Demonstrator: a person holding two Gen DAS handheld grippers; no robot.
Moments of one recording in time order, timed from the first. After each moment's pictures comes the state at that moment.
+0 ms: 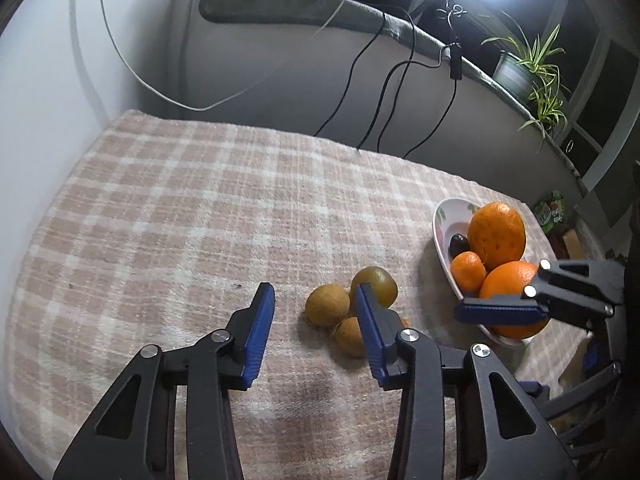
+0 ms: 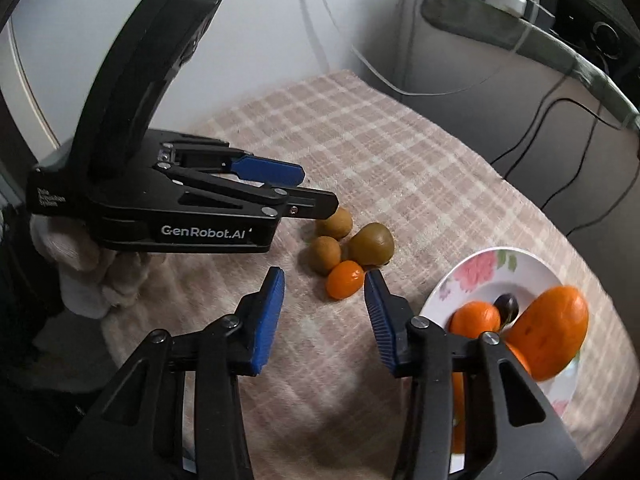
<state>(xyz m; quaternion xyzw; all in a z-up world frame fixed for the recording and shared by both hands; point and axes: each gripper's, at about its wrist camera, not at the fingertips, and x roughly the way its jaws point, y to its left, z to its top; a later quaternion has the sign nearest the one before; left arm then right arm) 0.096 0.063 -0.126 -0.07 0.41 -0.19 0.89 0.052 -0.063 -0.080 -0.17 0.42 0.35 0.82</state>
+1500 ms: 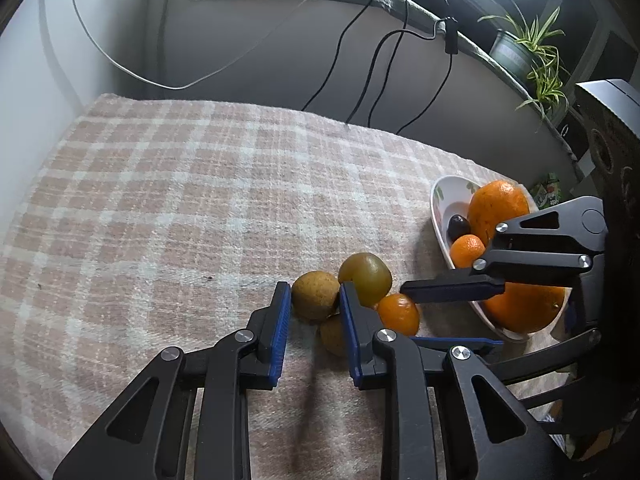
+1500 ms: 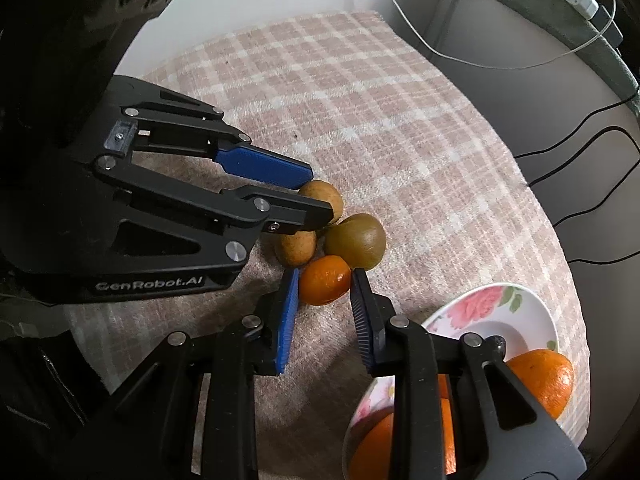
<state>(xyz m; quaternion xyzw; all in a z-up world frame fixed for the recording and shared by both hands) 0.106 0.049 -0.138 -0.06 0.43 -0.21 0.88 0.096 -0.033 -0.110 -0.28 0.49 0.35 0.75</state>
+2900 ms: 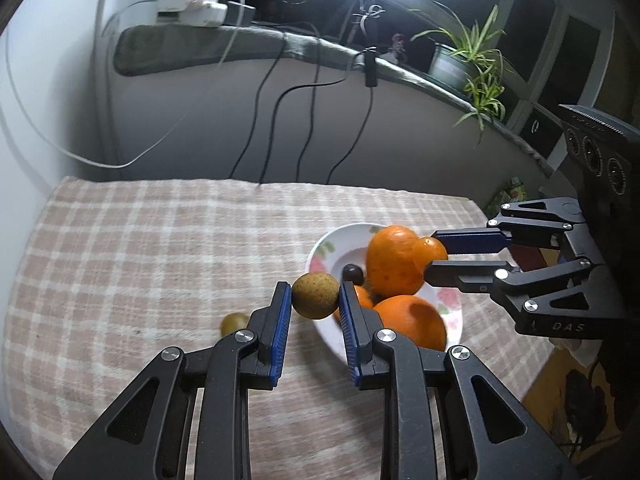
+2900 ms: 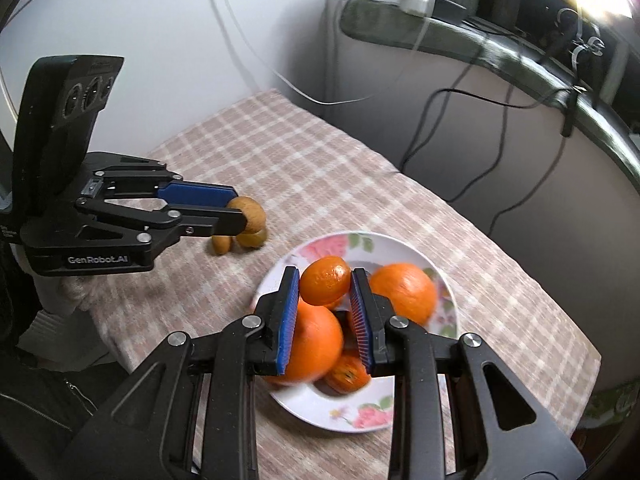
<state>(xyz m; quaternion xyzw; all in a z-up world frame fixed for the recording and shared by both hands) 0.078 -0.019 -0.068 -0.04 0.37 -0.25 0.89 0.082 -0.172 -0.019 -0.15 0.42 0.30 0.84</state>
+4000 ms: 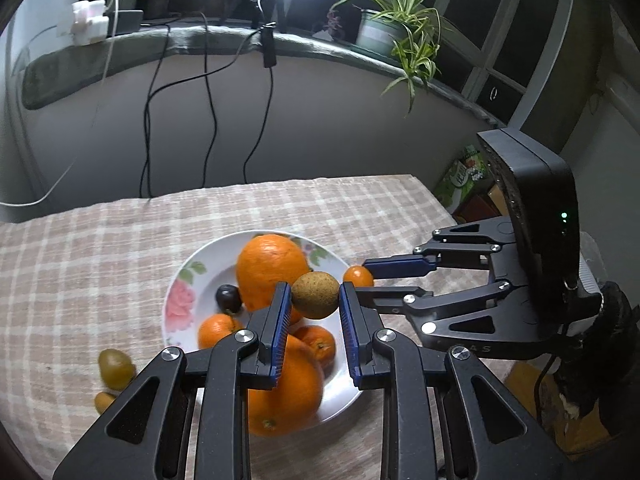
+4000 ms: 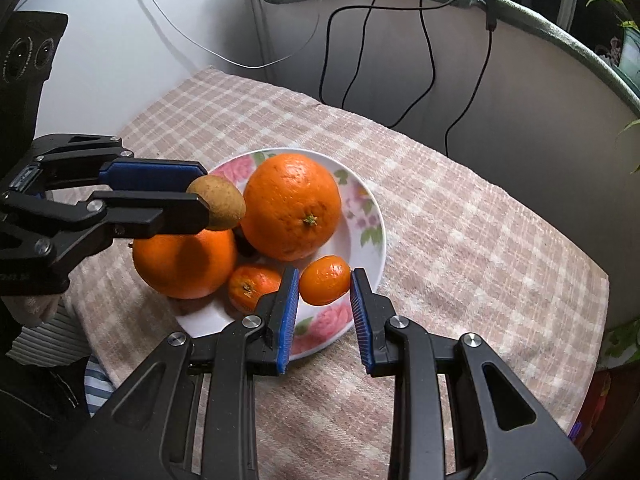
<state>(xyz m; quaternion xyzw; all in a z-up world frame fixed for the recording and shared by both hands) 0.075 -0.120 -0.063 0.00 0.38 -0.33 0.86 0.083 -0.261 -0.065 -0.10 0.47 0.24 0.84</state>
